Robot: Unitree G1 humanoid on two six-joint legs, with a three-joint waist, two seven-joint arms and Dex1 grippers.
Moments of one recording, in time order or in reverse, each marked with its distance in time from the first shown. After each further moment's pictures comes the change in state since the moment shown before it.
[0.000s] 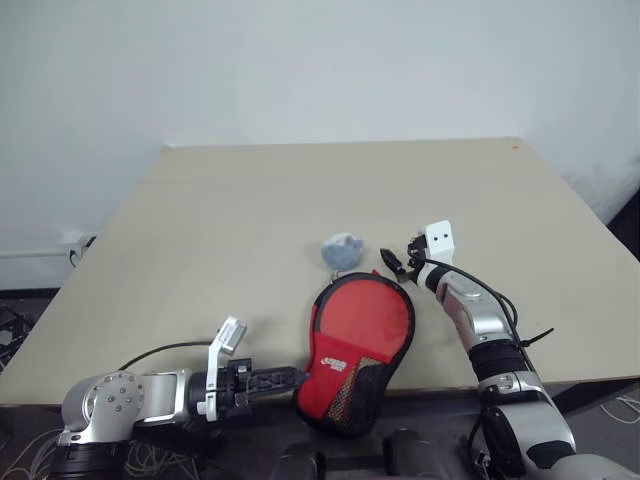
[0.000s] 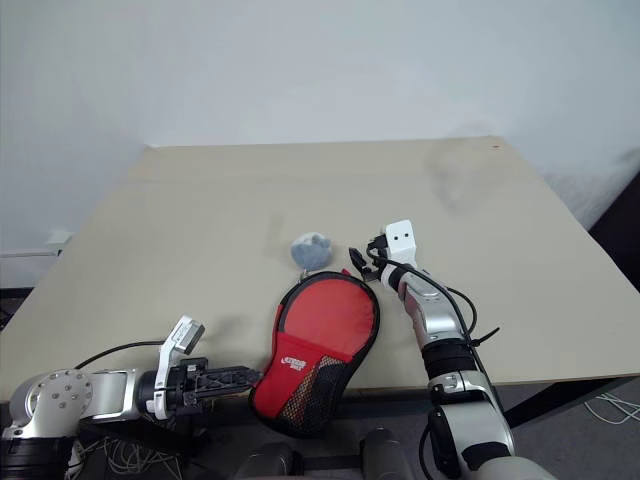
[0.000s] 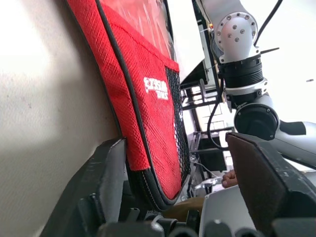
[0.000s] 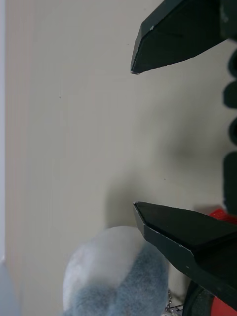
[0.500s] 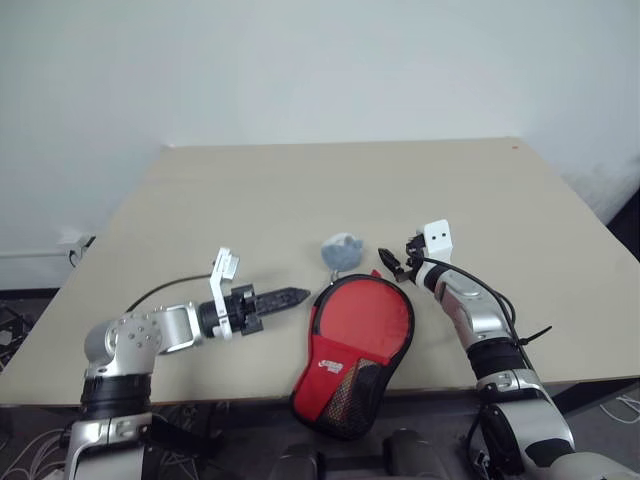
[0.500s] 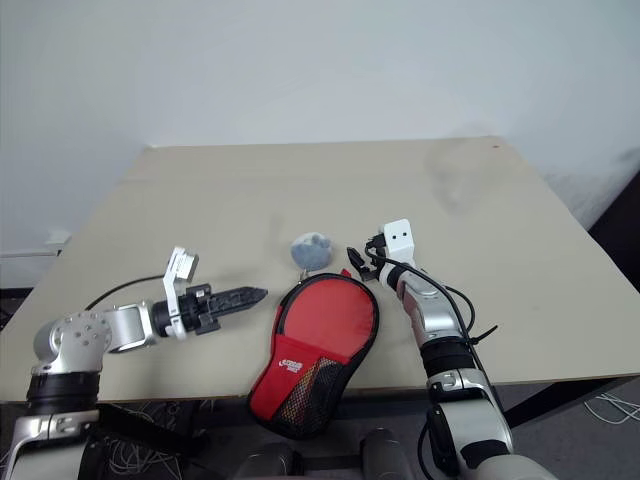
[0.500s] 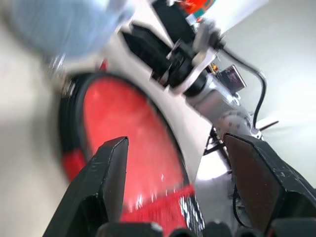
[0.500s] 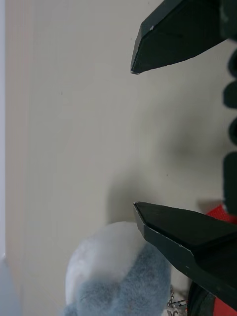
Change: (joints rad) left arm -0.393 -0.058 -0.037 0.250 0.148 -0.243 -0.025; right arm -0.013 0.004 0.000 0.004 0.000 0.001 0.008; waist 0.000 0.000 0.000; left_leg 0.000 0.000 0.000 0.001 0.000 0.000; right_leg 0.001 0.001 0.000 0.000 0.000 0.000
